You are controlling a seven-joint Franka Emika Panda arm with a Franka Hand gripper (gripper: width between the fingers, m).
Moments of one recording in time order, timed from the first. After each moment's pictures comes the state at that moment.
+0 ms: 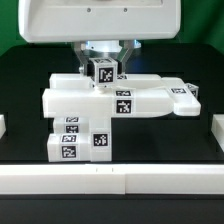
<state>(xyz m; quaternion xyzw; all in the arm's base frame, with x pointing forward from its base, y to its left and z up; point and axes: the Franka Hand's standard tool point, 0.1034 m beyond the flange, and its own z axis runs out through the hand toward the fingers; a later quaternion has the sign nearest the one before) 0.620 -0.047 0.125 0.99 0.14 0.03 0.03</state>
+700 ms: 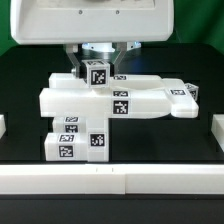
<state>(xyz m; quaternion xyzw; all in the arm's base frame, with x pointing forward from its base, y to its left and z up) 0.621 -0.057 0.122 0.99 0.14 0.03 0.03</state>
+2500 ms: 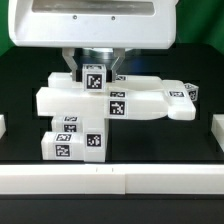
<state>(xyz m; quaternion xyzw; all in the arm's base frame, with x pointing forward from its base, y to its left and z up) 0.621 -0.058 0.116 1.00 -0.02 0.04 0.02</state>
